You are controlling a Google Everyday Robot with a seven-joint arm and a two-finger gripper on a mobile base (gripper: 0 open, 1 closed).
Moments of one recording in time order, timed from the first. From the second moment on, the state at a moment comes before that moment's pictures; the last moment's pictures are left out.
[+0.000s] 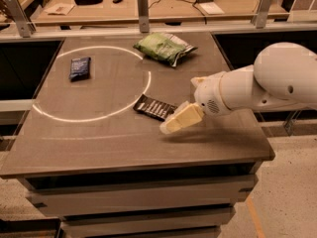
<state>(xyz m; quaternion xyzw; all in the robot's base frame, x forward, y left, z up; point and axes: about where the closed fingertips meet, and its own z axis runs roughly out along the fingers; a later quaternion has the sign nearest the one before) 0.543 -0.063 0.840 -0.47 0.77 0.18 0.39</state>
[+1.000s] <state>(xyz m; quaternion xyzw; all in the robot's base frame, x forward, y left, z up) 0.542 -0.020 0.842 -0.48 0.76 0.20 0.39</state>
